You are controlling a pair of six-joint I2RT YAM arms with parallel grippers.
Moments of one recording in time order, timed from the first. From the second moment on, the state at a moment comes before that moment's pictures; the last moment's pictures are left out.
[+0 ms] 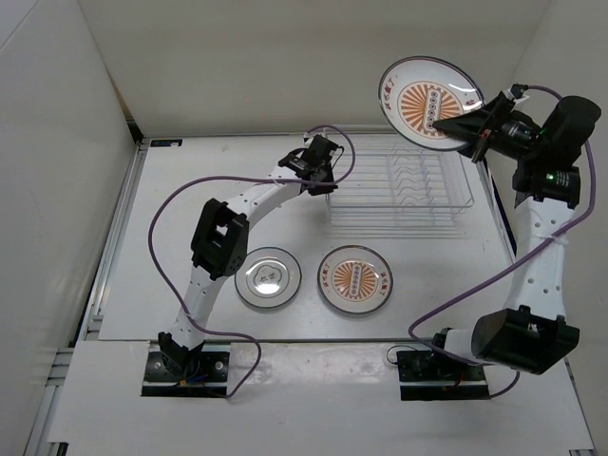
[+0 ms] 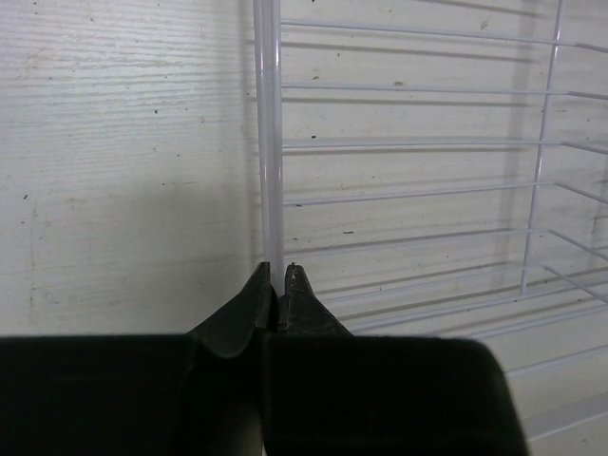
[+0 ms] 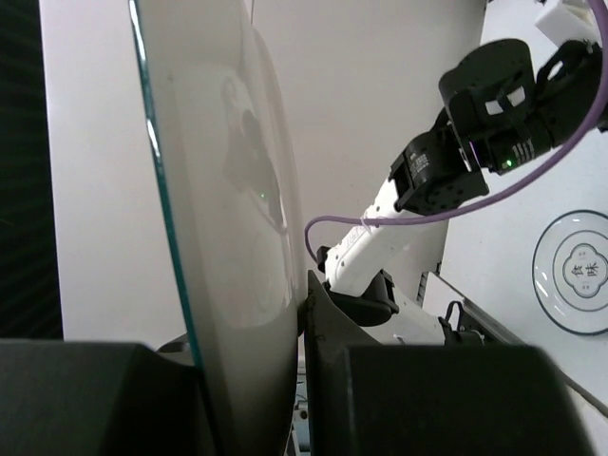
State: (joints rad) left arm -0.66 2.30 2.03 -0.59 -0.13 -0.67; right arm -0.26 1.33 1.55 -0.22 -1.24 1.42
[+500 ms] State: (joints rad) left arm -0.66 2.29 1.93 -0.53 -0.04 -0.75; right arm -0.22 1.18 1.44 -0.51 -1.21 1.23
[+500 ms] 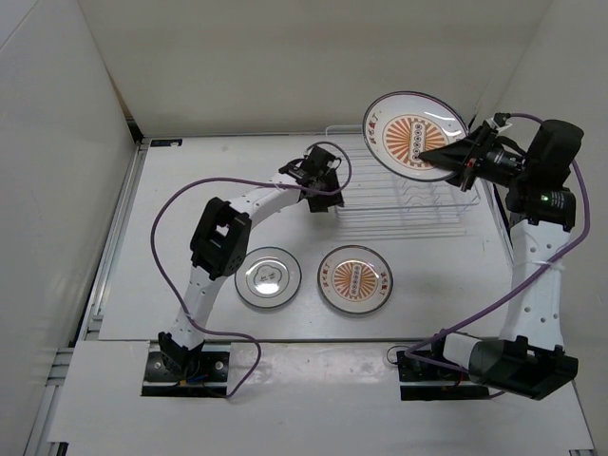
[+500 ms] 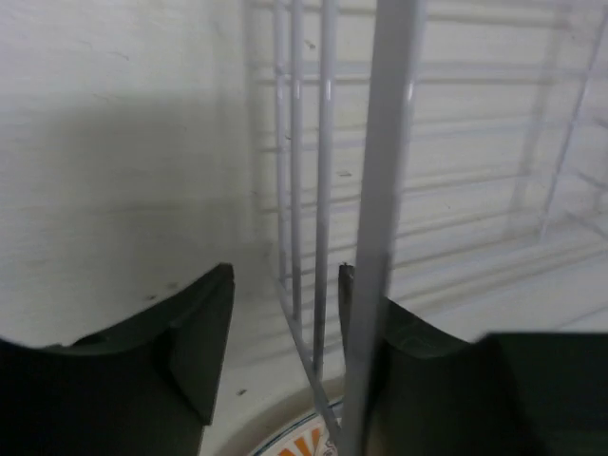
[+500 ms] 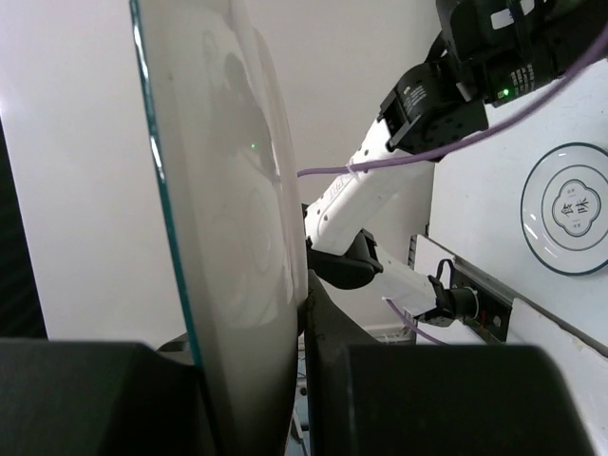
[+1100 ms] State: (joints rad) left arm -0.67 2.24 1.82 -0.59 0.15 -0.77; right arm -0.20 1.14 1.41 -0.44 -1.22 1.28
